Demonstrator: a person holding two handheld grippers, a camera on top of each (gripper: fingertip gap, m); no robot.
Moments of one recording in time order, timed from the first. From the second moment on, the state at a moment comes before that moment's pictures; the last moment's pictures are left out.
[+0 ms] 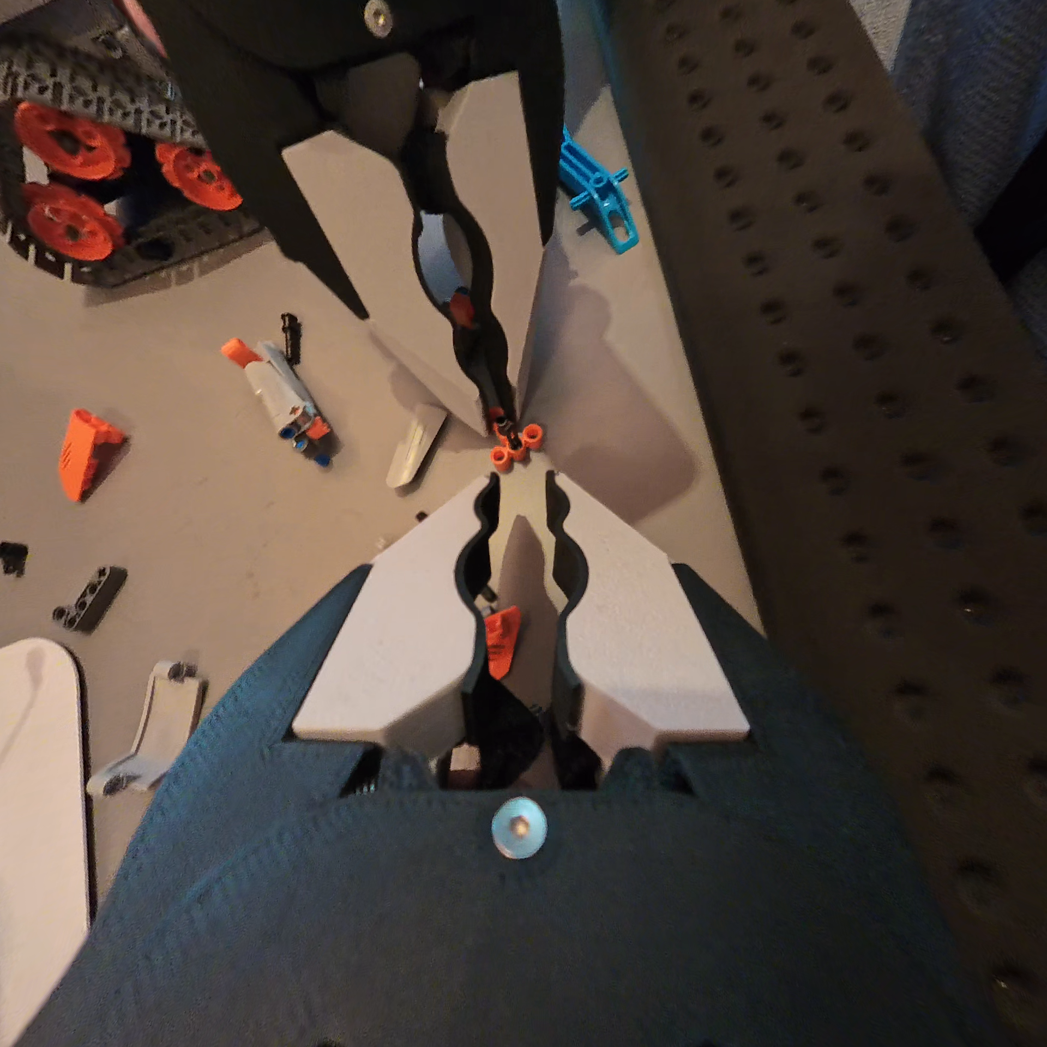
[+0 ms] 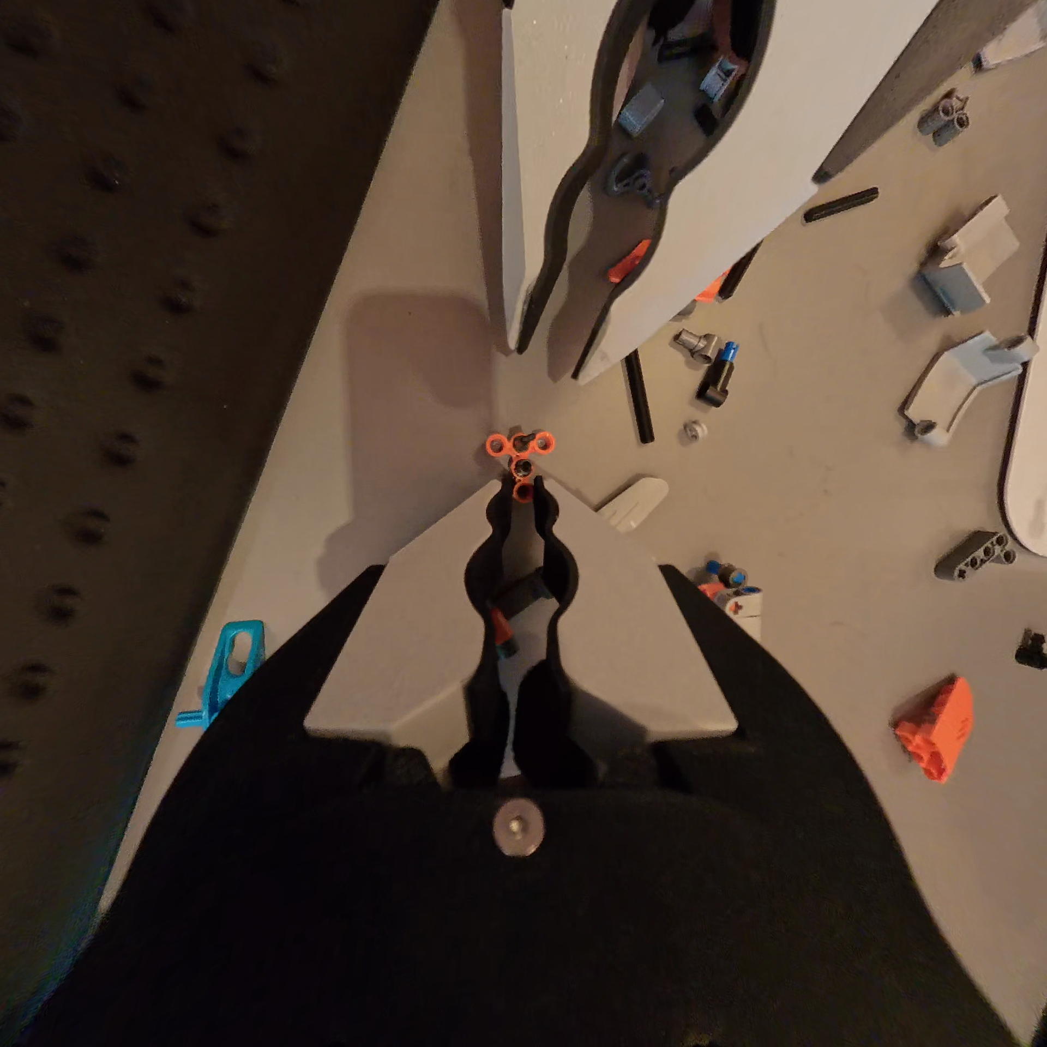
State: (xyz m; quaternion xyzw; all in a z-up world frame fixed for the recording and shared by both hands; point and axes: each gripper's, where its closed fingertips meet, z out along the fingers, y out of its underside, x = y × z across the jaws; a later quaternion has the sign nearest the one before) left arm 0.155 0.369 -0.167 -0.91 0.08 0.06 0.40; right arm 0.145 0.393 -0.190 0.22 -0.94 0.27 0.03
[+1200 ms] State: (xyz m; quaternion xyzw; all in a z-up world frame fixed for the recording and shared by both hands) left arm 0.123 0.255 -0.132 -0.90 -0.14 0.24 0.33; right arm 0.120 0.389 -0.152 0.17 -0.90 0.38 0.09
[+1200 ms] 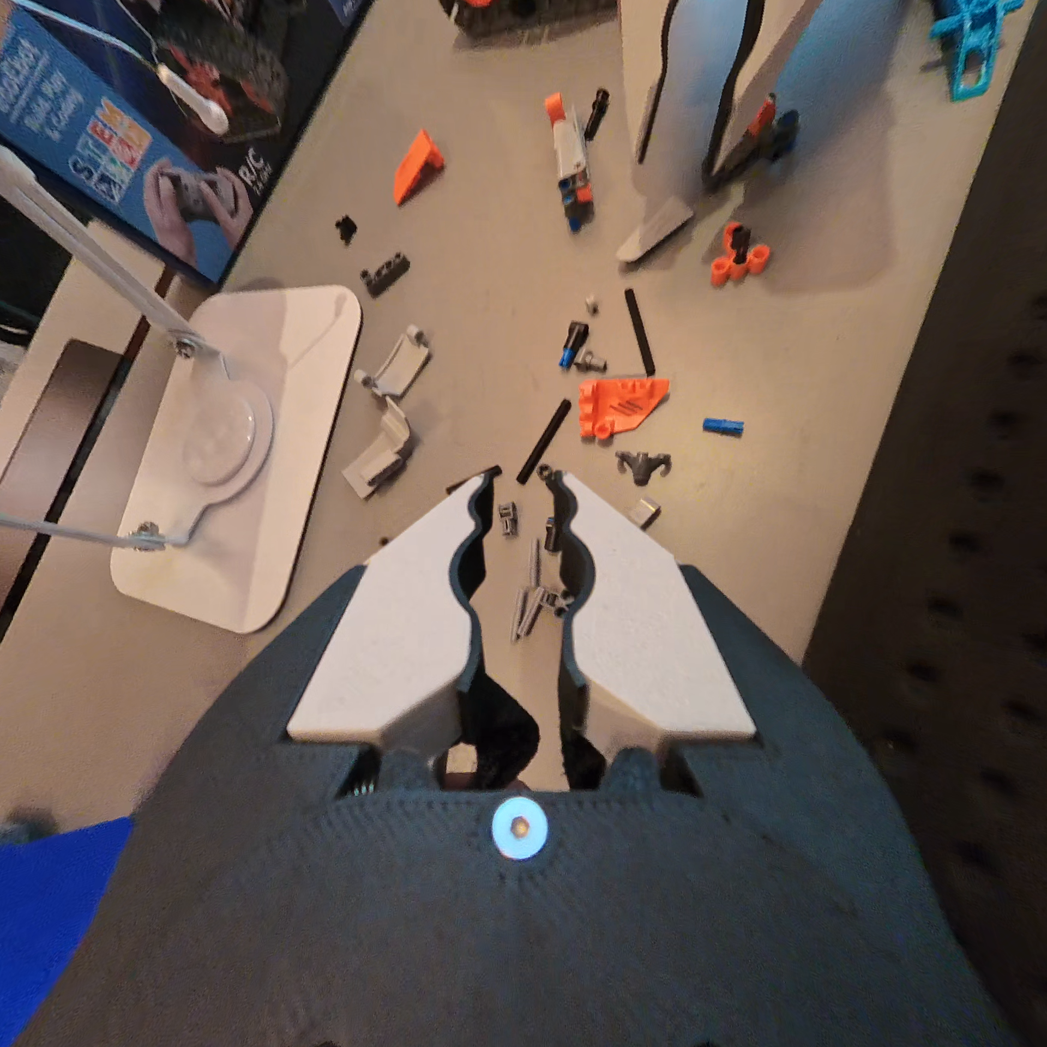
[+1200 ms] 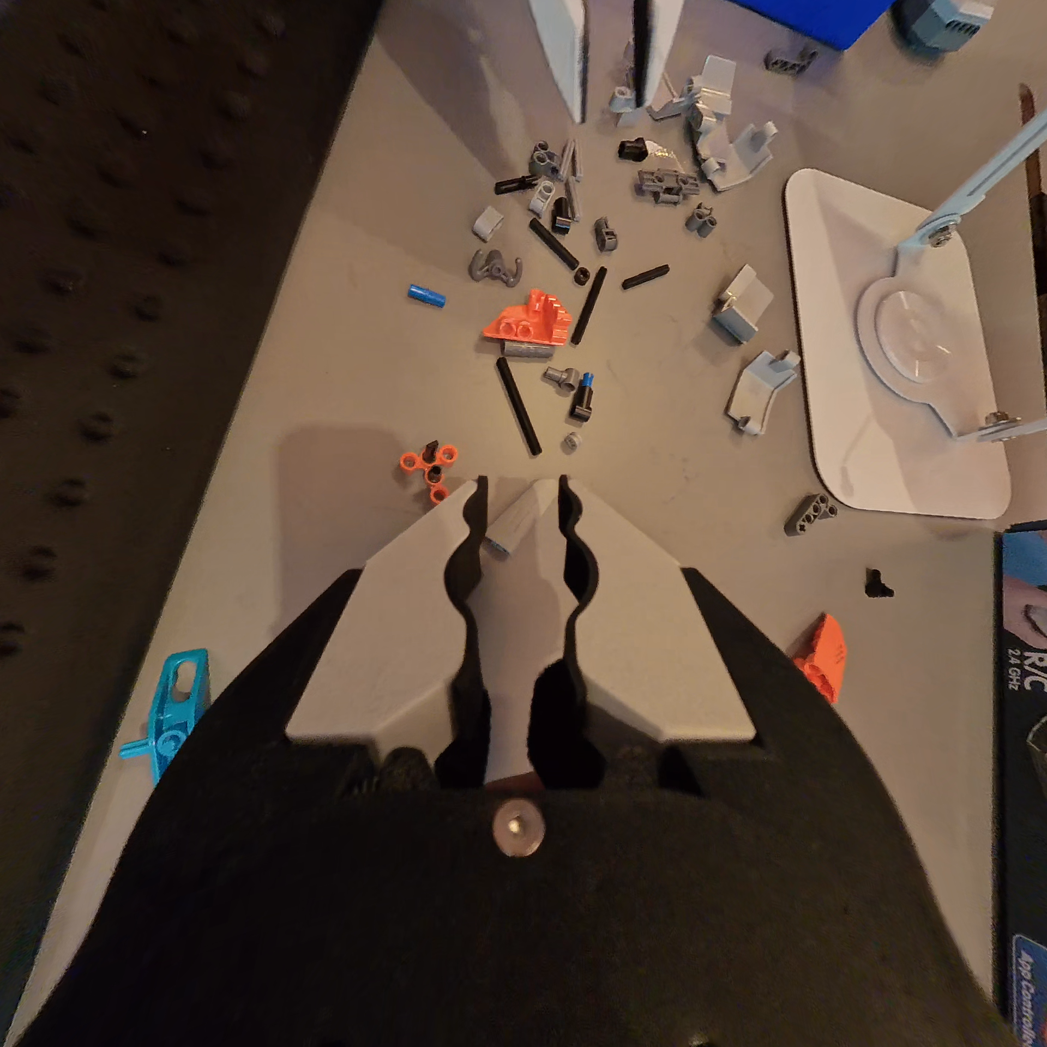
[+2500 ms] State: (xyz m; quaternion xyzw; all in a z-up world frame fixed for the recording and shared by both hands) left arm 0.136 0.240 -0.184 -0.94 -0.16 0.18 0.23; right arm 0.114 0.386 -0.155 0.16 -0.90 0.39 0.10
